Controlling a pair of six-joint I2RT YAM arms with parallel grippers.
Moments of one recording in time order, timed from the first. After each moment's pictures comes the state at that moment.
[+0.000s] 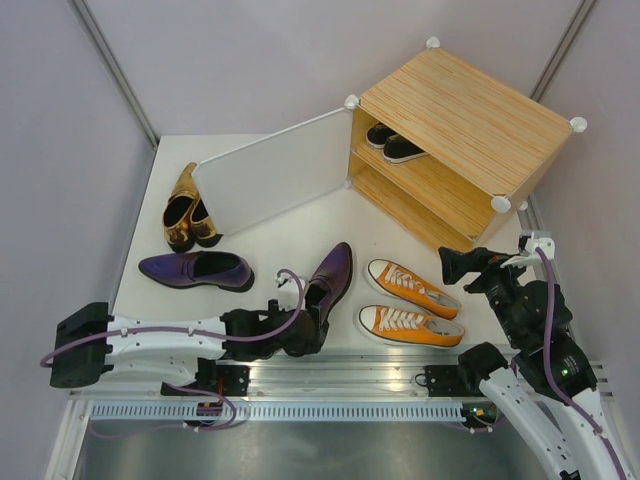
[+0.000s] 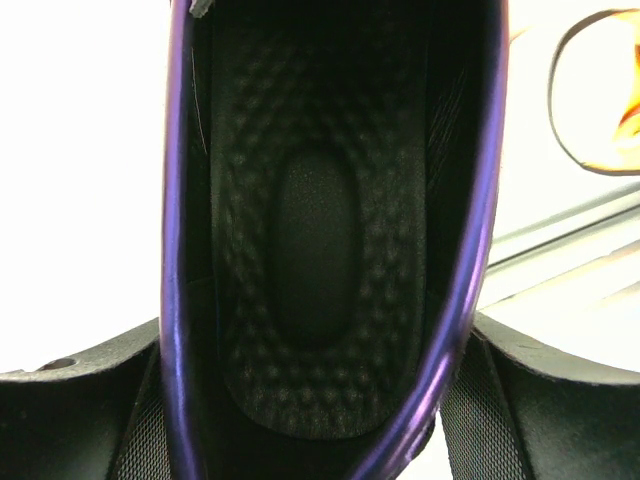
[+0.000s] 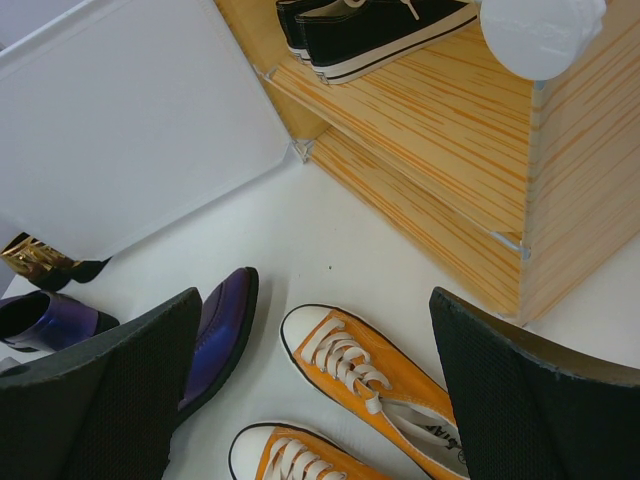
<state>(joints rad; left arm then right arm) -1.36 1.07 0.54 -0.40 -0.47 -1.05 0.44 0.28 0.73 -0.55 0.23 0.42</state>
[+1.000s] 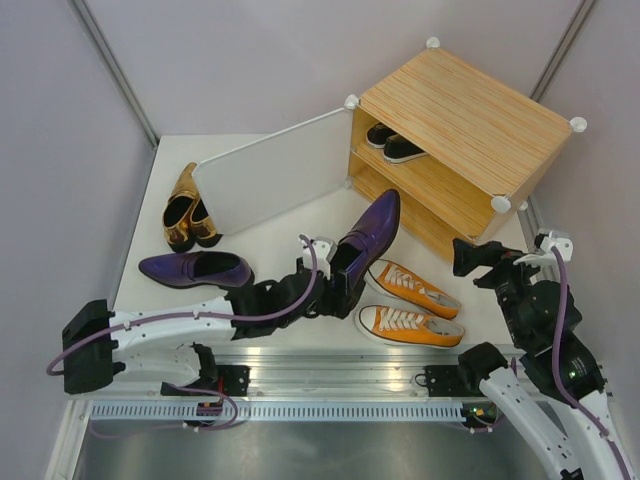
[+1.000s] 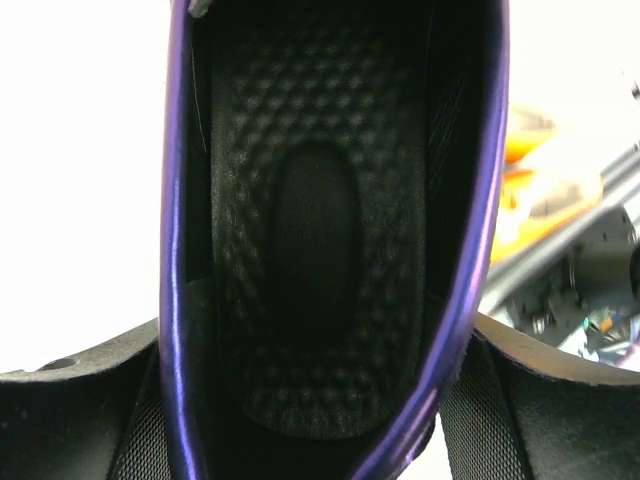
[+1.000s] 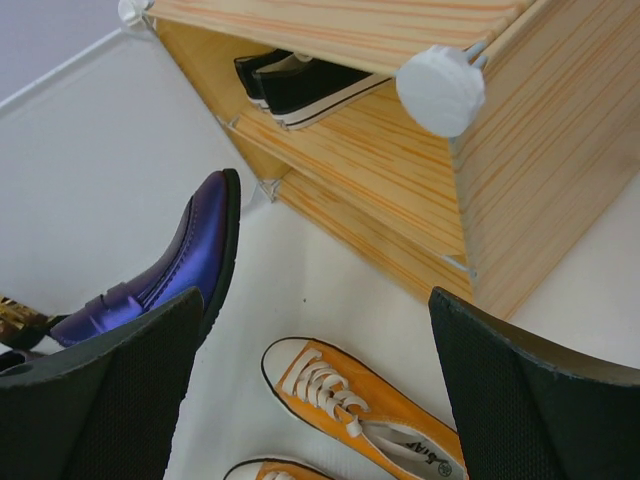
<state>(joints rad) -1.24 1.13 0.70 -0.12 -0.41 -0.70 0.44 0.30 0.78 -0.57 0.34 0.42</state>
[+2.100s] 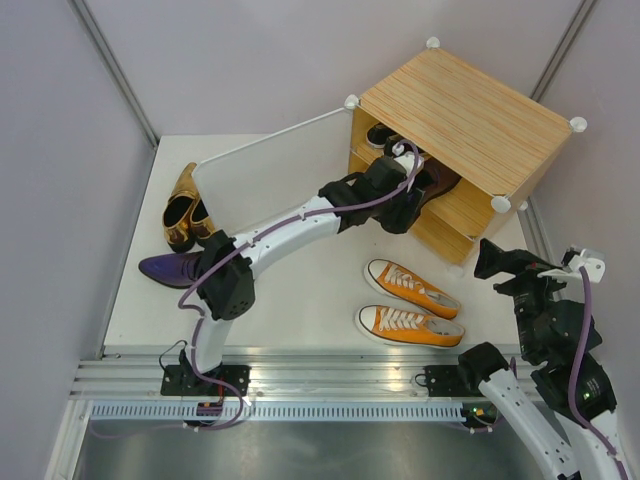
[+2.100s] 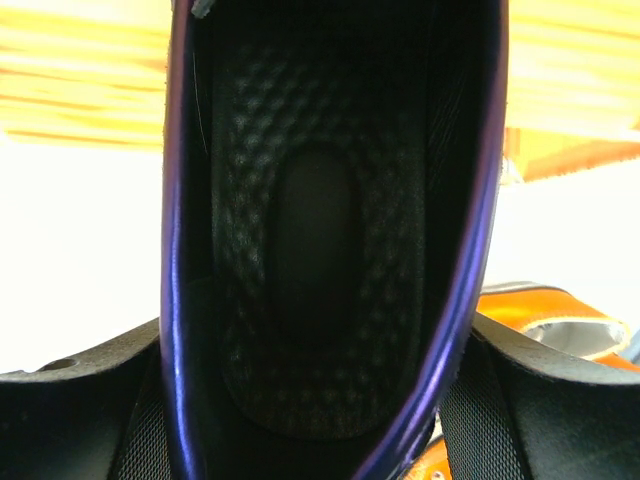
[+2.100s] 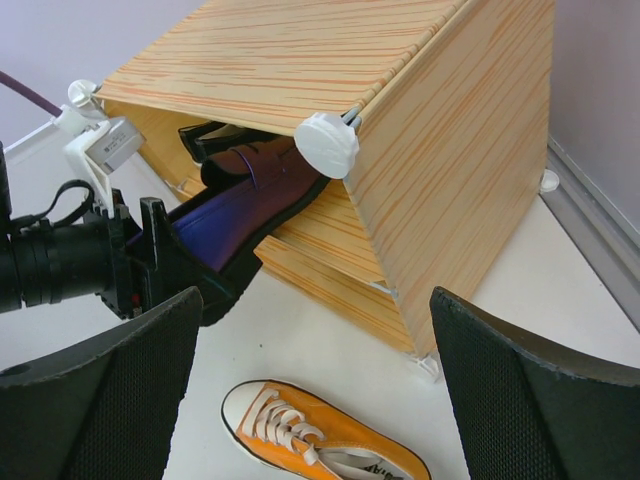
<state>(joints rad) -0.94 2.05 1.91 -0.51 -0.07 -0.23 0.44 0.21 0.82 -0.60 0.54 0.38</state>
